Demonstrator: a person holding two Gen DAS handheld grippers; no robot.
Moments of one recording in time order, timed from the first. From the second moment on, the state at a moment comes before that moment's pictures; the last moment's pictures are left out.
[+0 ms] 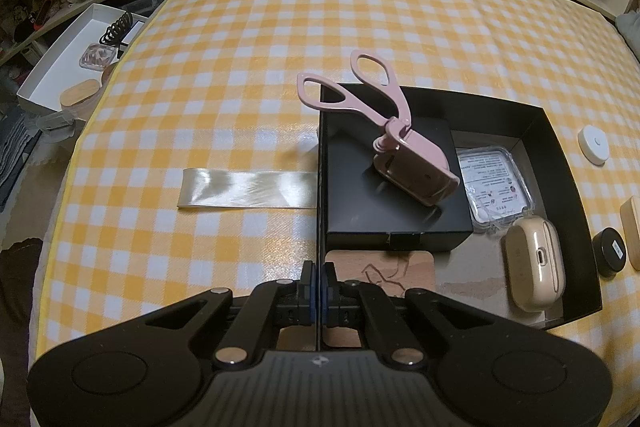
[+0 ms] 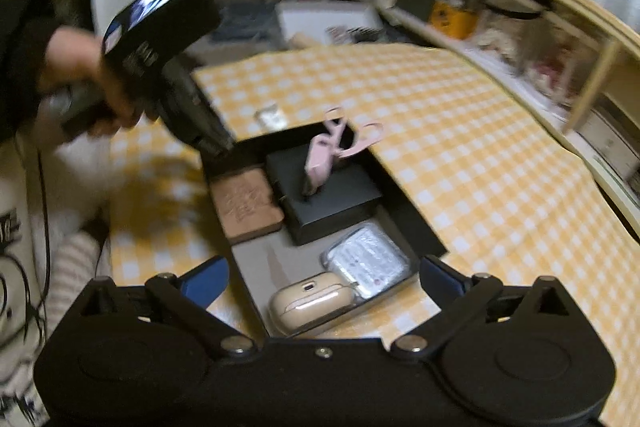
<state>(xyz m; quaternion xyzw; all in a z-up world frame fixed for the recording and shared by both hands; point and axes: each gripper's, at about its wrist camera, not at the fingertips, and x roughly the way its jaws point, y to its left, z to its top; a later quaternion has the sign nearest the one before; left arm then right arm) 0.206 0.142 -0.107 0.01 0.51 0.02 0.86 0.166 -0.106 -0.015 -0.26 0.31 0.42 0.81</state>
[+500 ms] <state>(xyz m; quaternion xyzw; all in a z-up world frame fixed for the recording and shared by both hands) 0.206 0.142 -0.107 0.01 0.51 0.02 0.86 0.168 -0.168 -0.018 -0.11 0.32 0.24 0.91</state>
